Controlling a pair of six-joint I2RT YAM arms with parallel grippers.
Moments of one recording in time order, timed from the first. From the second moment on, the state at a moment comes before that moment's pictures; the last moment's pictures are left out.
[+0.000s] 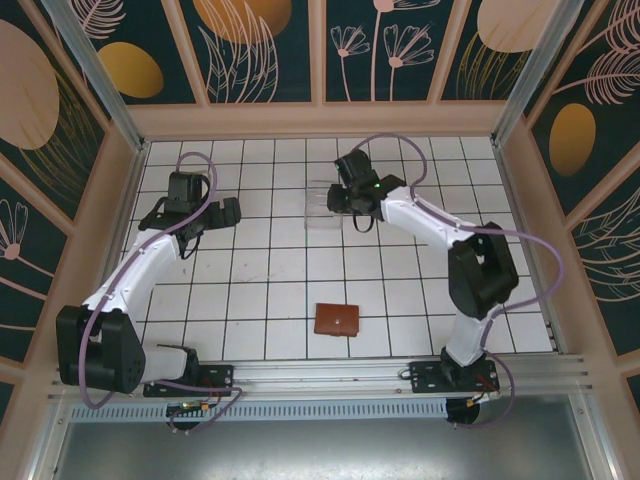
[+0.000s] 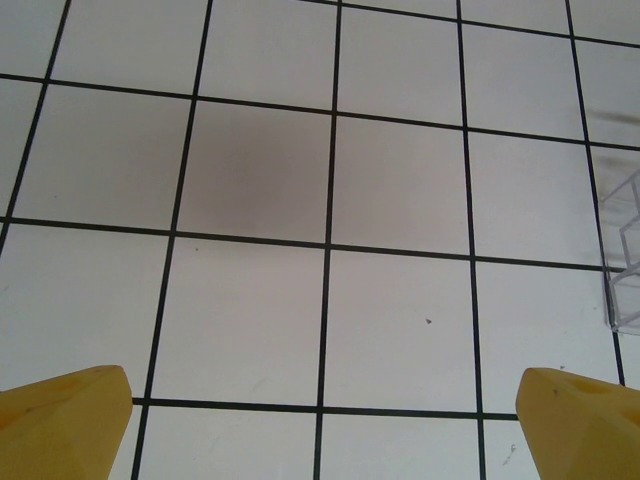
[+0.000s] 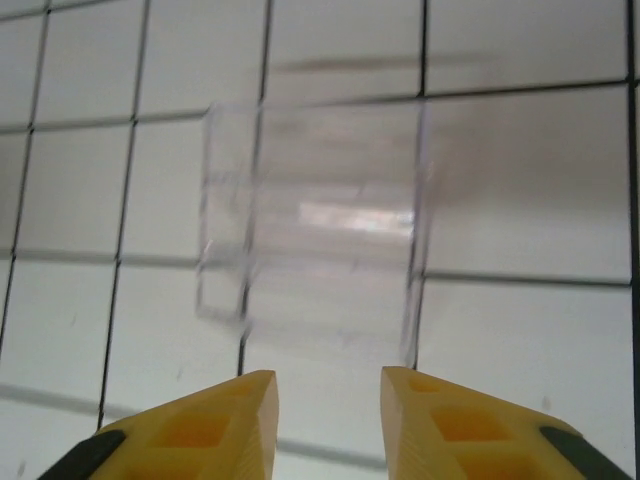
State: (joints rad) left arm -0.15 1.32 0.97 -0.47 -0.03 -0.27; right arm 0.63 1.77 1.41 -0.53 0.05 0.54
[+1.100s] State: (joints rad) left arm -0.22 1.36 0.93 -0.45 0.18 -0.39; right arm 1.19 1.44 0.75 -0.51 -0.38 0.95
